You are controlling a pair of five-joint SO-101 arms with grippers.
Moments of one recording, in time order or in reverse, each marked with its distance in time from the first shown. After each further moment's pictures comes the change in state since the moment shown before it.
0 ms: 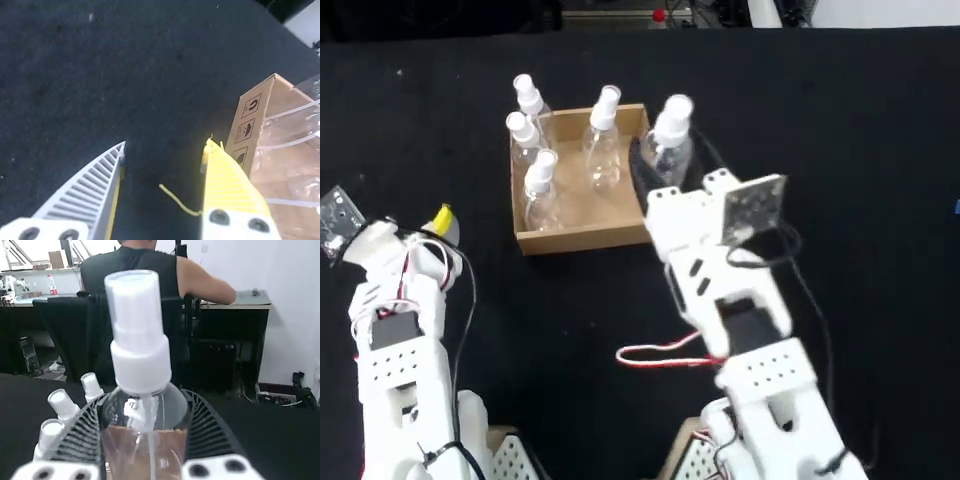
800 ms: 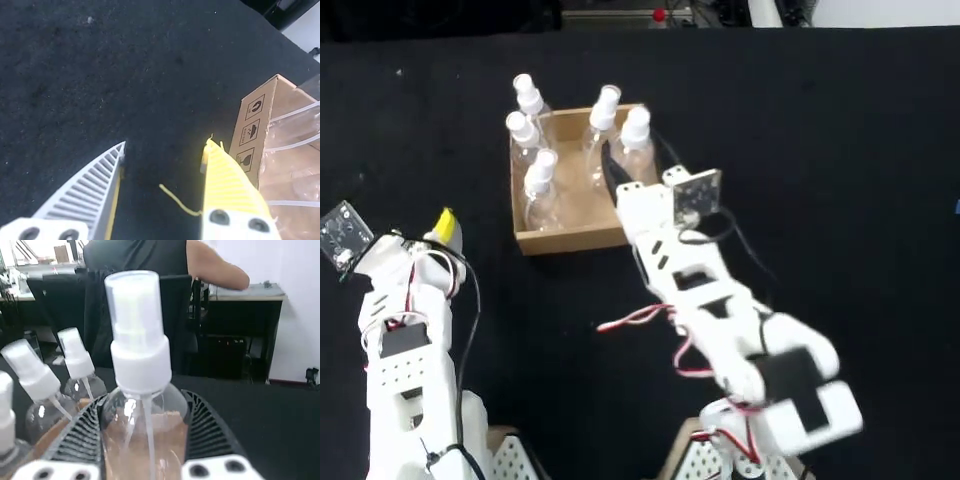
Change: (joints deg) left arm 0.0 0.0 7.3 -10.4 0.0; right arm -1.2 55.8 -6.2 -49.1 0.0
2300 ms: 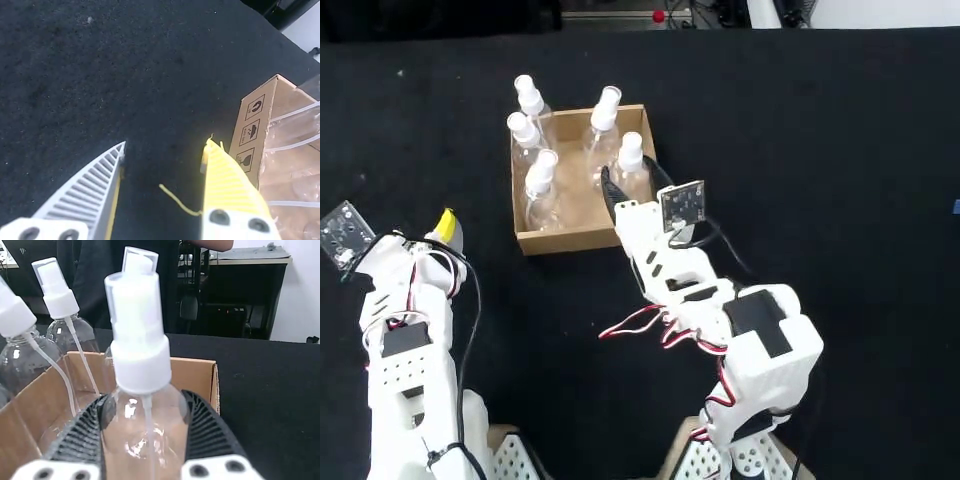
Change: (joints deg) left arm 0.0 0.0 0.0 0.0 0.0; right arm 0.0 16.5 -2.5 -7.5 0.0
